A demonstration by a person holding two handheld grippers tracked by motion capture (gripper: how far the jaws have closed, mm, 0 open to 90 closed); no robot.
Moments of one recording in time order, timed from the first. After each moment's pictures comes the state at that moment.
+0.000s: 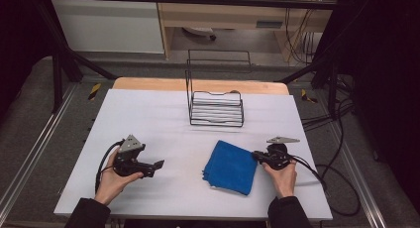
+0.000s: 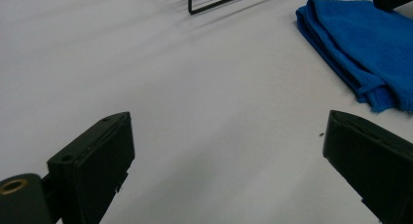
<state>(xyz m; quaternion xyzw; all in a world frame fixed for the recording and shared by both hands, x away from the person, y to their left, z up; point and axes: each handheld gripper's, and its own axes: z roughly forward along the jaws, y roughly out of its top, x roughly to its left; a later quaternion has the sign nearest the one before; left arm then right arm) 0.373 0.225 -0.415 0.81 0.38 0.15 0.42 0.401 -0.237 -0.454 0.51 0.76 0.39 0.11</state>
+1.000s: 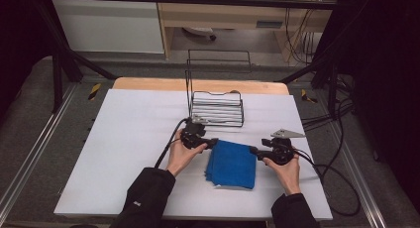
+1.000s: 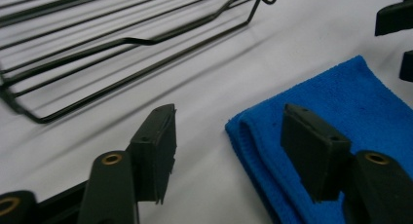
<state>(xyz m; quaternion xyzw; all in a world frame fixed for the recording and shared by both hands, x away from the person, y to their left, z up) 0.459 0.057 -0.421 0.82 0.39 0.10 0.40 0.412 -0.246 -0.437 0.46 0.76 0.44 0.15</state>
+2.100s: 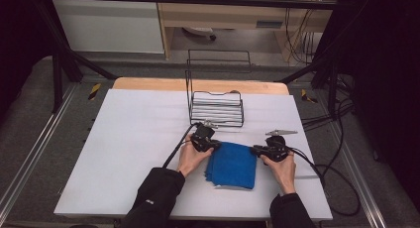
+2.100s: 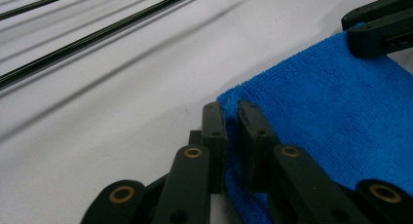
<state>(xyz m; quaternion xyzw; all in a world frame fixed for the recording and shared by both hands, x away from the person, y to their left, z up) 0.467 0.031 -0.447 0.85 0.37 0.05 0.37 0.427 -0.238 -0.453 0.51 0.76 0.39 0.09</state>
